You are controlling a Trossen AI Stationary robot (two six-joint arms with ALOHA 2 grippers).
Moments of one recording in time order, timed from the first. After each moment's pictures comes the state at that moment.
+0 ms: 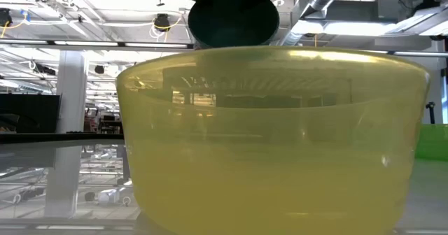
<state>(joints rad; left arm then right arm) -0.34 1.59 1.18 -0.02 -1.28 0.26 0.14 1.60 1.50 -0.62 0.71 -0.32</state>
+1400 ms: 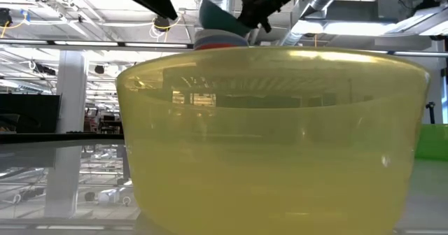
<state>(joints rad) -0.39 1.41 1.18 -0.72 -1.02 -0.41 -0.58 1.74 1.78 -0.41 -0.09 -0.05</state>
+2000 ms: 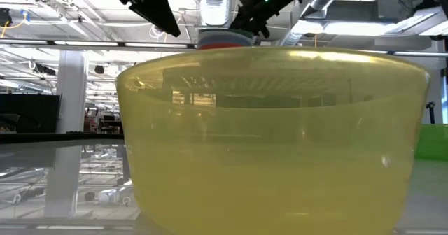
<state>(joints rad) -0.36 1.47 1.18 -0.72 -0.93 -0.42 -0.60 1.79 1.85 -0.51 -0.16 -0.01</state>
